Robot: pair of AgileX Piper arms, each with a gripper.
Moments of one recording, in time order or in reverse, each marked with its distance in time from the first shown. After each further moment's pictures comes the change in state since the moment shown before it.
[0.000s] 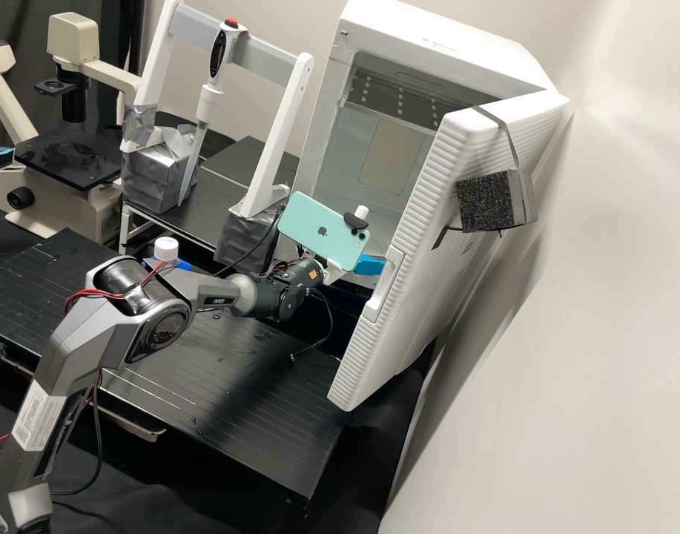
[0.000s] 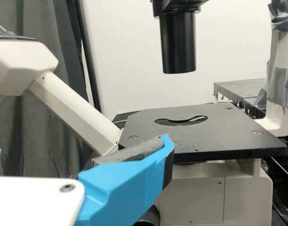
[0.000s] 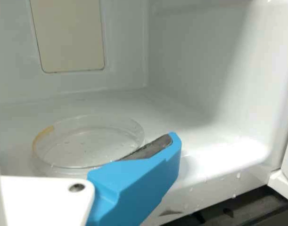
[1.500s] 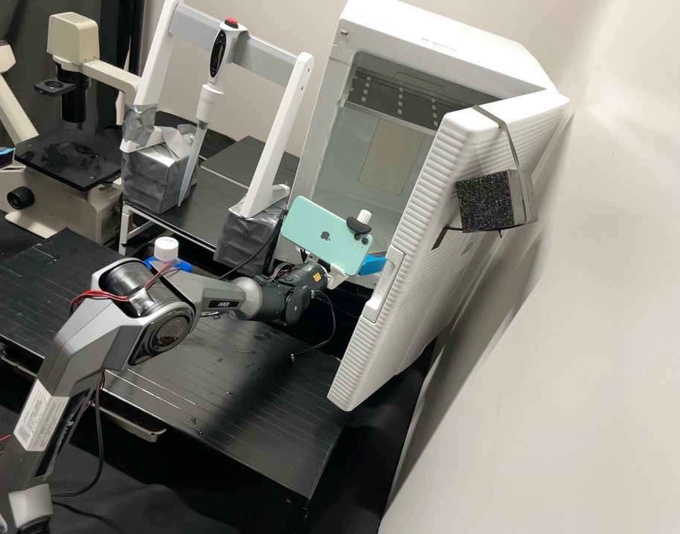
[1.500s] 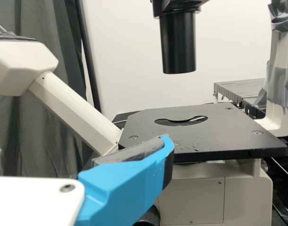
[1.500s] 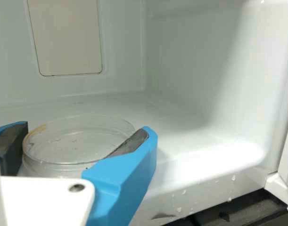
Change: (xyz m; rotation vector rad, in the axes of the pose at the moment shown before) left arm 0.000 0.000 0.000 0.000 0.000 0.000; right arm 0.002 0.004 0.008 0.004 -0.002 -0.023
